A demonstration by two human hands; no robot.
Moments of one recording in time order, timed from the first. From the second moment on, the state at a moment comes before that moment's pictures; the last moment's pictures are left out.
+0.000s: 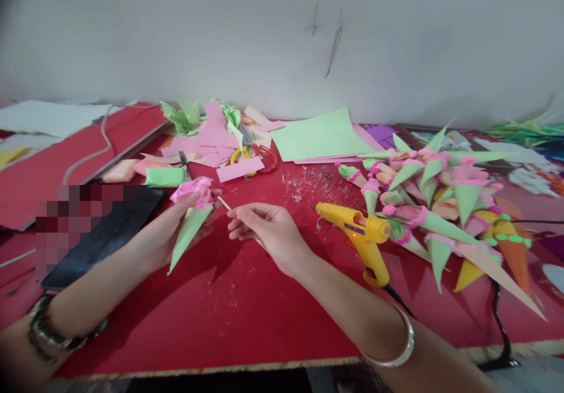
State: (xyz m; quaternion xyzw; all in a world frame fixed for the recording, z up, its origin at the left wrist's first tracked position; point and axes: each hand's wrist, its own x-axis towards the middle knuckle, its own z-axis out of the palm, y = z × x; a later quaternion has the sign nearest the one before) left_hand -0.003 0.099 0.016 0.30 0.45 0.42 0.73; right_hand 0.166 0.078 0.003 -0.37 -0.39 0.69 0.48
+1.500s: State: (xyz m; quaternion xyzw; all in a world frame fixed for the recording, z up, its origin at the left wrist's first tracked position) left_hand 0.004 0.089 0.007 0.51 0.37 0.36 0.69; right_hand 0.159 0.070 0.010 -0.40 -0.54 0.55 0.50
